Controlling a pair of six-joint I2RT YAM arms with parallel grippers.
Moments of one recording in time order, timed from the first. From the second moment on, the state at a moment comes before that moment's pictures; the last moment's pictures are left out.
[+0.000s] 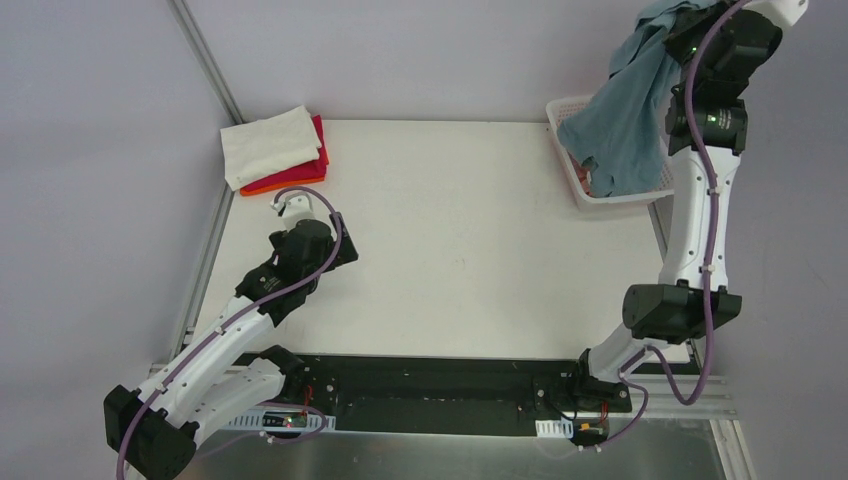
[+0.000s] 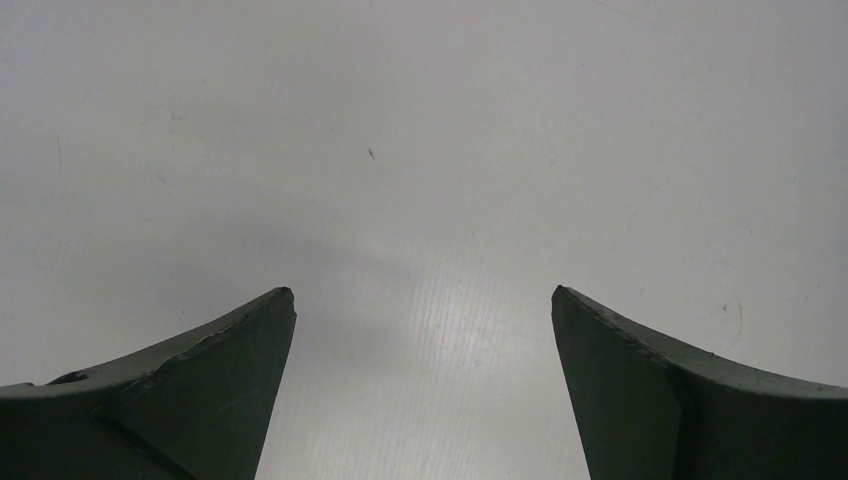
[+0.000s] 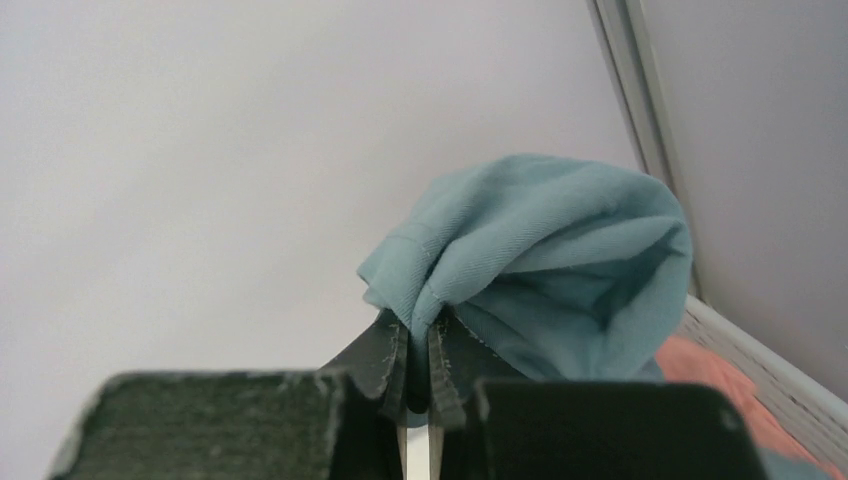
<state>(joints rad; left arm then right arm) -0.54 0.83 0.69 -0.49 -0.53 -0.61 -0.14 1.67 2.10 -0.35 0.15 0.51</state>
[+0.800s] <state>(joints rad) -0.54 0.76 0.66 -0.49 -0.53 -0.63 0.27 1.48 2.15 -0.25 -0.10 0.88</state>
